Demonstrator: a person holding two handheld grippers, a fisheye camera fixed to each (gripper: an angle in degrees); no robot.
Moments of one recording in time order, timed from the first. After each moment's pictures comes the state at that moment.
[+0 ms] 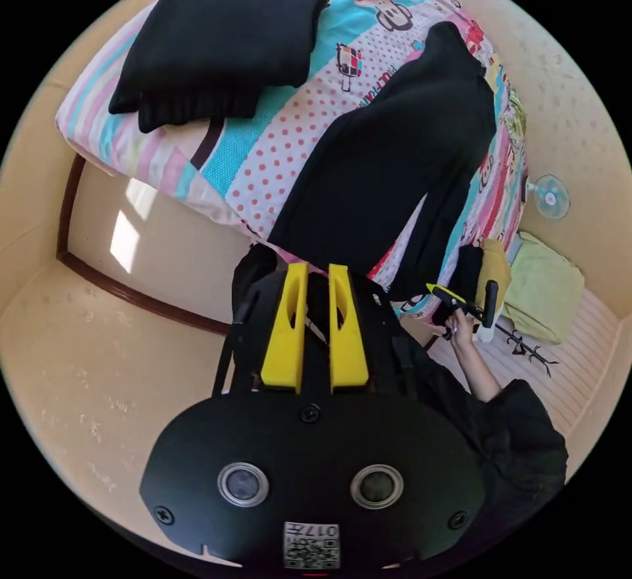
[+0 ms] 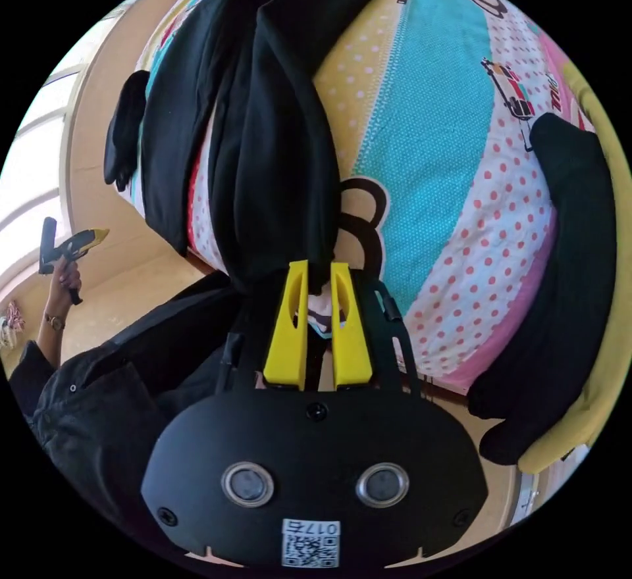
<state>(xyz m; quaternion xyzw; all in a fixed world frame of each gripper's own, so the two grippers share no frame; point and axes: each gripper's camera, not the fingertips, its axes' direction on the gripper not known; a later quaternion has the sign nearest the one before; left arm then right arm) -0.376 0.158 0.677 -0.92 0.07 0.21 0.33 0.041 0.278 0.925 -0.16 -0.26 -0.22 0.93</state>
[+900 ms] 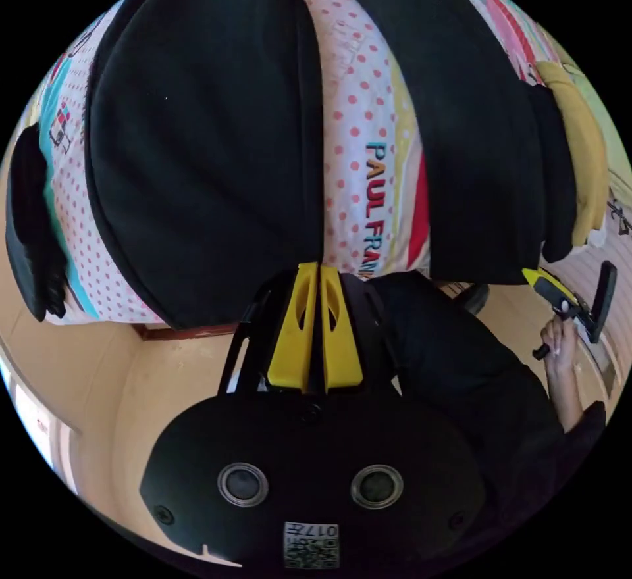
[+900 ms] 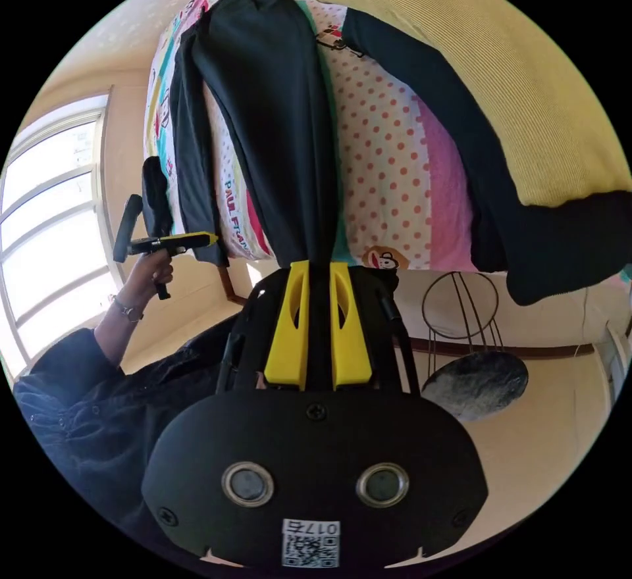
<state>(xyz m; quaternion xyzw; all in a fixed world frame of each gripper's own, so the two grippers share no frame) -0.277 0.347 0.462 -0.88 0.16 0.44 0.10 0.176 0.300 0.865 -0.17 -0.35 -0.04 0.92</state>
